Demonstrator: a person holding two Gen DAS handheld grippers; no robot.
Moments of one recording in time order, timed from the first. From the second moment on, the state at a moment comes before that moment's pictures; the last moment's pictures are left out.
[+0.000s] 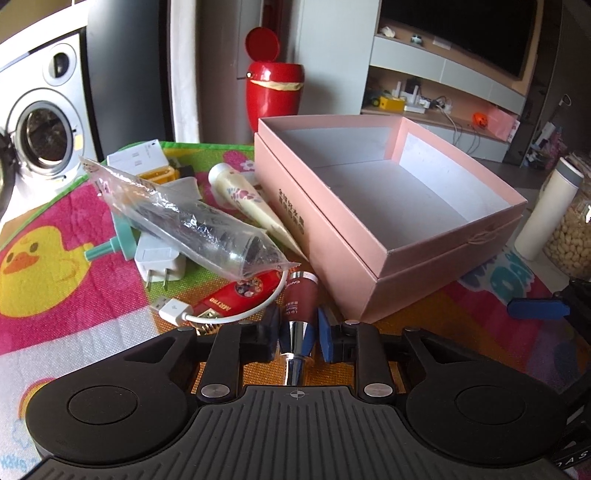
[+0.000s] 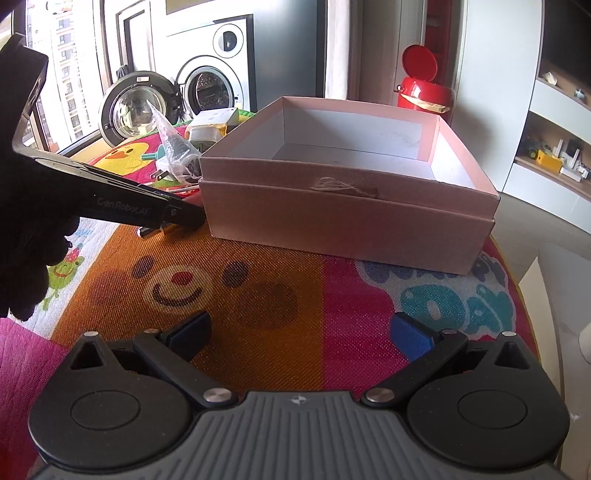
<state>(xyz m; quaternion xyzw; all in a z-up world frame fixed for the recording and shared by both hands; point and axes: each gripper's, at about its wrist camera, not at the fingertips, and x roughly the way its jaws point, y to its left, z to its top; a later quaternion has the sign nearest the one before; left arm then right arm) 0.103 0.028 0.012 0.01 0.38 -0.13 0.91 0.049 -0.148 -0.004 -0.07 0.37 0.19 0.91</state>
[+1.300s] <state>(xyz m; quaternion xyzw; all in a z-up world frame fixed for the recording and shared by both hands) -0.022 0.132 -0.001 -0.13 0.31 -0.03 0.94 0.337 0.095 0.061 -0.04 0.50 0.22 0.84</state>
